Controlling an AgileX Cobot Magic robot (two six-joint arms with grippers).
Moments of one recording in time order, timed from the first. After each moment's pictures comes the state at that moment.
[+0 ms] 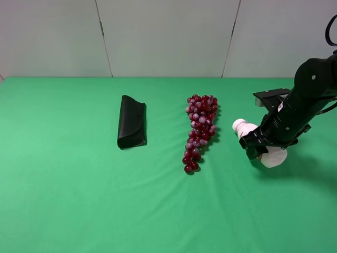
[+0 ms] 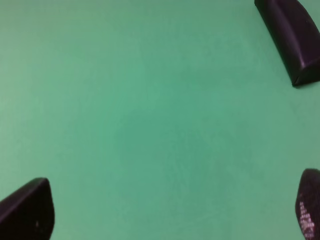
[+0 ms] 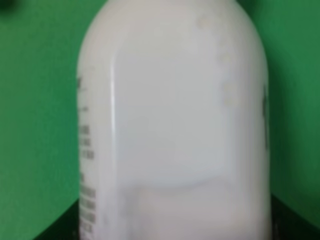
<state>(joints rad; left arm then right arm) 0.01 0.00 -0.49 -0.02 1.06 0.06 0.22 1.72 -0.82 0.06 0.59 -0.07</state>
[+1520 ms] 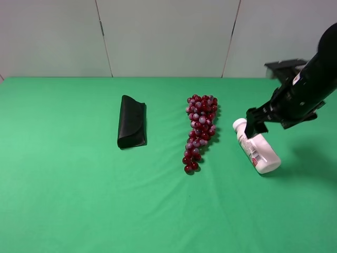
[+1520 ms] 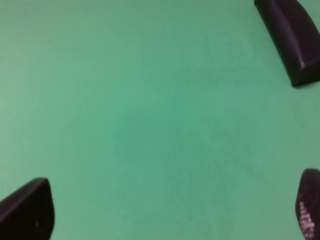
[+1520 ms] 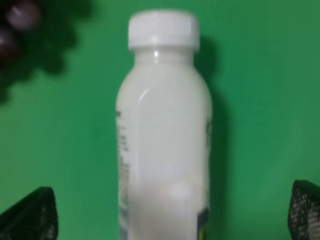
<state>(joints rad) 0.01 0.00 -0.49 -0.02 1.06 0.06 0.22 1.53 -0.90 0.04 0.72 -0.06</state>
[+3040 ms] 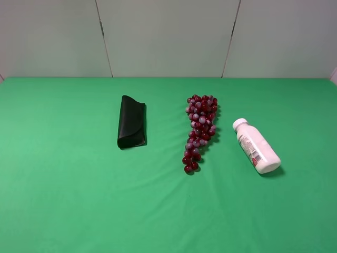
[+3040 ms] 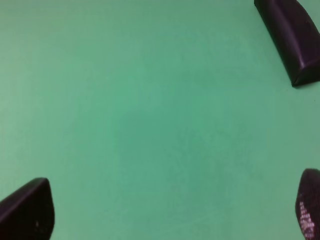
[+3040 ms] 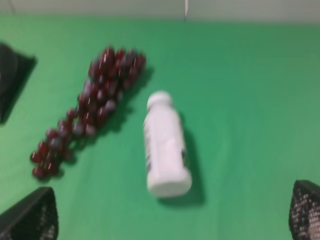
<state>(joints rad) 0.01 0.00 -0.49 -0.02 1.06 0.06 0.22 0.03 -0.55 0.03 1.06 0.06</state>
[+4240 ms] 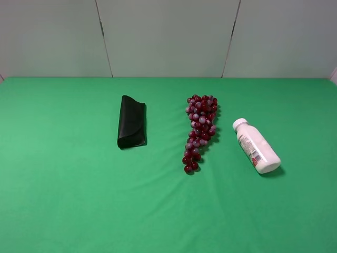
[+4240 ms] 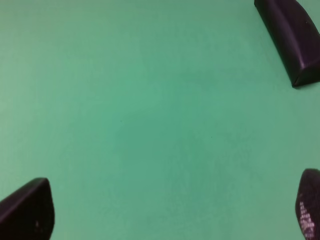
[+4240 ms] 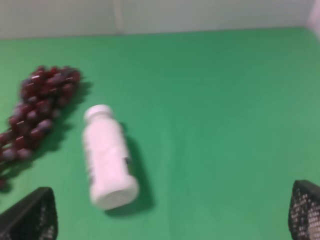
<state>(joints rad) 0.01 0.00 -0.49 -0.02 1.06 0.06 -0.01 -0.01 -0.49 0.00 1.03 0.06</state>
